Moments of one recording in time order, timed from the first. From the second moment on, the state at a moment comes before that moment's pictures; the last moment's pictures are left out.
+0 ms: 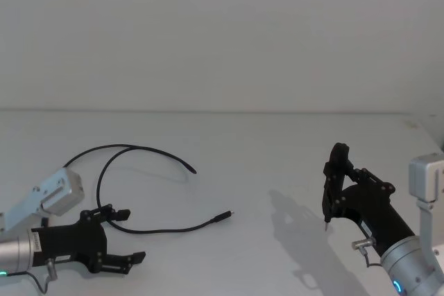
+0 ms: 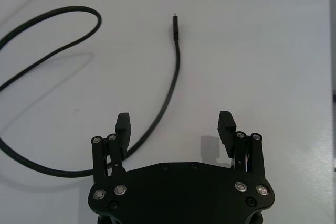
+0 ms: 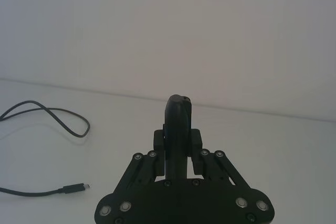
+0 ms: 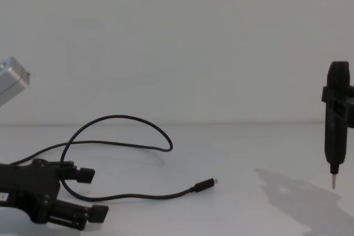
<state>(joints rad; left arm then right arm) -0.45 0.67 0.56 -1.31 -0.40 -0.05 -0.87 -0.01 0.34 -0.23 -1.77 0.29 0.03 0.07</state>
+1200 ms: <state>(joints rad) -0.60 0.51 0.64 -1.01 -0.43 -0.14 -1.00 -0.01 0.34 -0.23 -1.77 0.29 0.03 0.07</state>
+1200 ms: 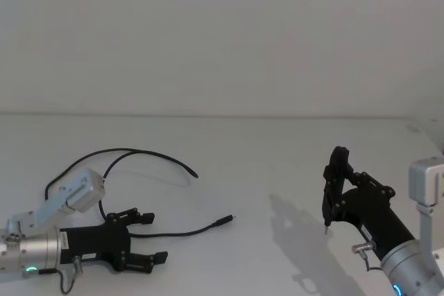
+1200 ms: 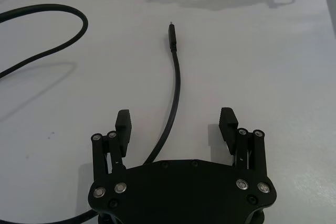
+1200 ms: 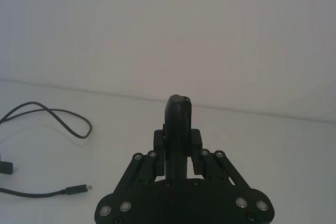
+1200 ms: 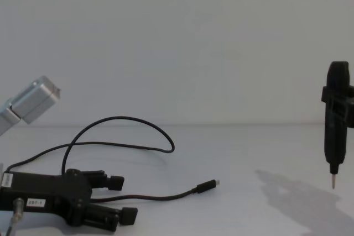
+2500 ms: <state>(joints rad) -0.61 0.45 0.63 -0.95 -0.45 -0.17 -0.97 -0.01 0.34 -0.23 -1.77 0.29 0.03 0.07</state>
